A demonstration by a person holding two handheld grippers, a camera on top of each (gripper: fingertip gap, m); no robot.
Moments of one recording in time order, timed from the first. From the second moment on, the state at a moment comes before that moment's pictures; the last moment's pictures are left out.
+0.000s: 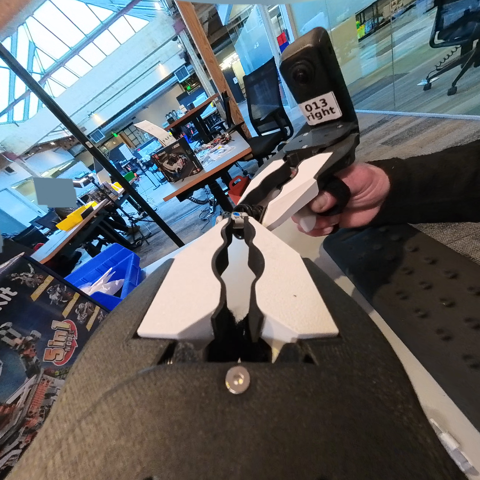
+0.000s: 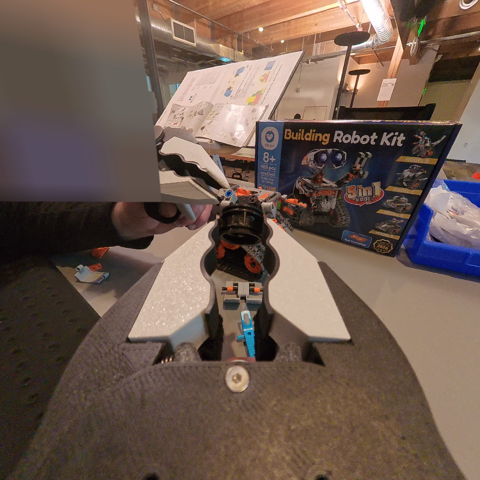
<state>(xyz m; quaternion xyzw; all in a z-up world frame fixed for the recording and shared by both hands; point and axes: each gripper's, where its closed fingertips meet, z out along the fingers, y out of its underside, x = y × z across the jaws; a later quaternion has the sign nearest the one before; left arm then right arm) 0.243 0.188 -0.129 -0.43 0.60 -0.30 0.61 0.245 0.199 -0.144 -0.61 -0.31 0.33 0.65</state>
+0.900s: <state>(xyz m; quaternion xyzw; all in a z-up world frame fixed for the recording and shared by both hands) 0.237 0.172 -0.132 -0.43 0.63 -0.42 0.49 0.238 0.184 -0.148 -0.57 -0.37 0.34 0.65</state>
